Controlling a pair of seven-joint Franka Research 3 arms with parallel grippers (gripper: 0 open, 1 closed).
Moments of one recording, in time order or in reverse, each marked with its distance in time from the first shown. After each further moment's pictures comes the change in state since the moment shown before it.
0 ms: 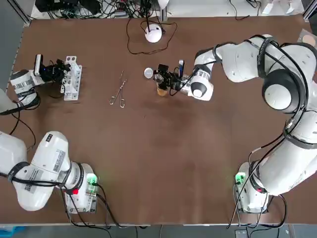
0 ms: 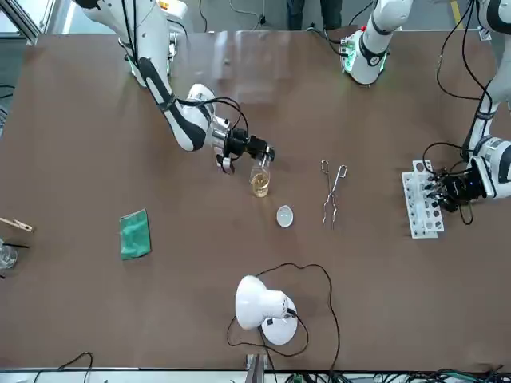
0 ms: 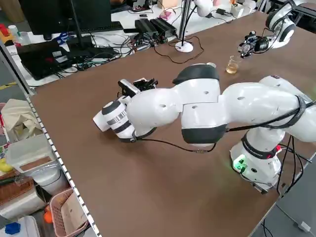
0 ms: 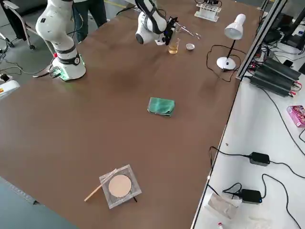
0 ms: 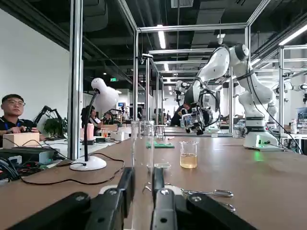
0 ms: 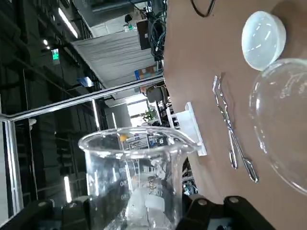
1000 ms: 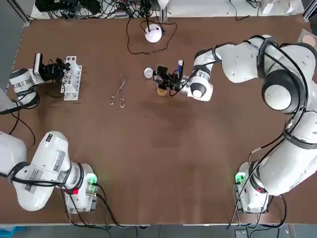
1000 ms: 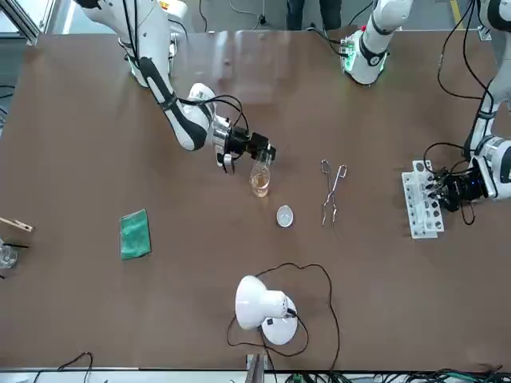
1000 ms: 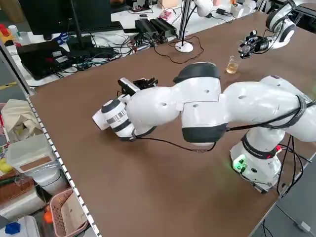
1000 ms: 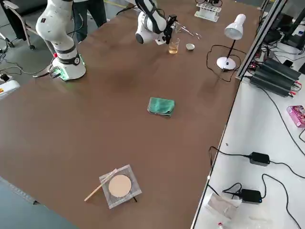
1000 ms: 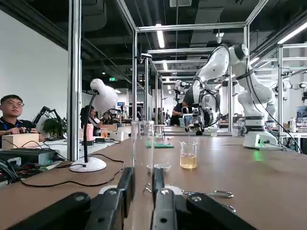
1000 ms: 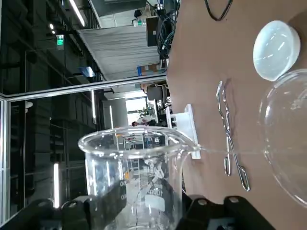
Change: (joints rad) left arm 0.001 -0.007 -0.006 -0.004 0.000 0.000 0.000; right arm 0.007 0.003 0.000 0.000 0.000 -0.001 -0.139
